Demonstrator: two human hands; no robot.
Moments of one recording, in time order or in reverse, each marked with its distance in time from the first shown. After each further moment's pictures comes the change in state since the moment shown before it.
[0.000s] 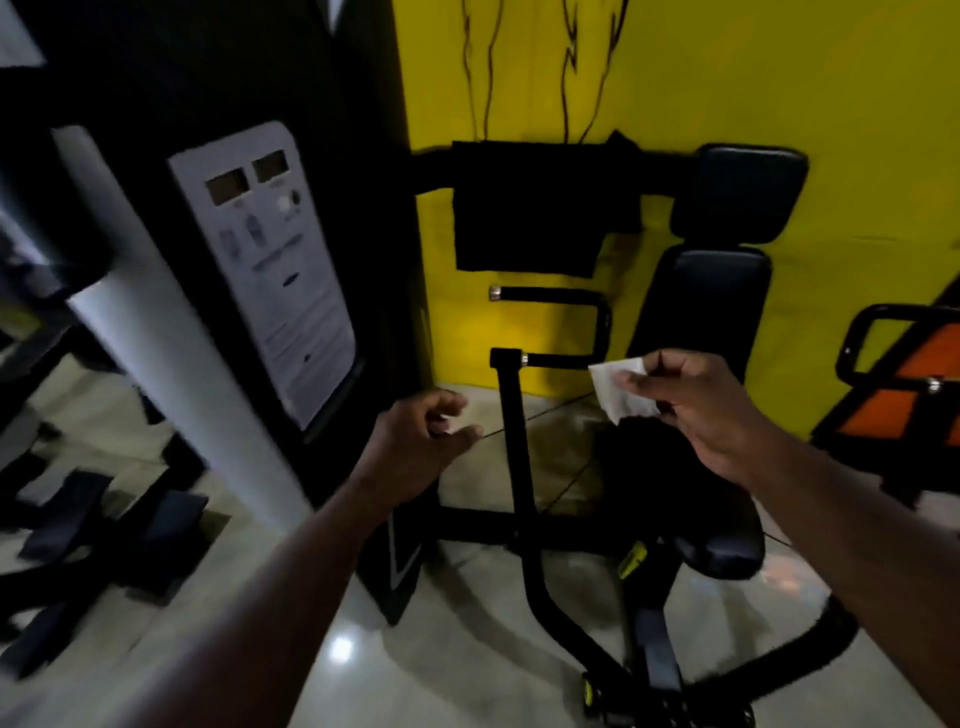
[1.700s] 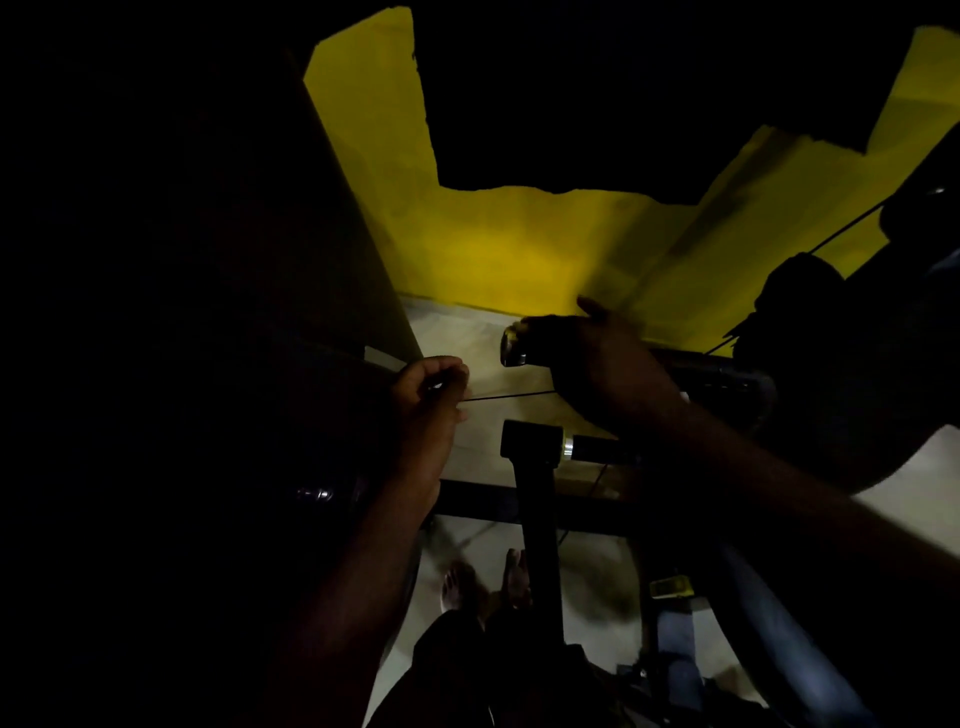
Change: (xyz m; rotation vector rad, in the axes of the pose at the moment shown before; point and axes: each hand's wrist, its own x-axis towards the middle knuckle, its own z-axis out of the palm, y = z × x) left_hand 0.443 -0.141 0.103 -0.575 0.275 -0.550; right_hand 0.499 0.148 0.087 -1.056 -0.363 -0.509
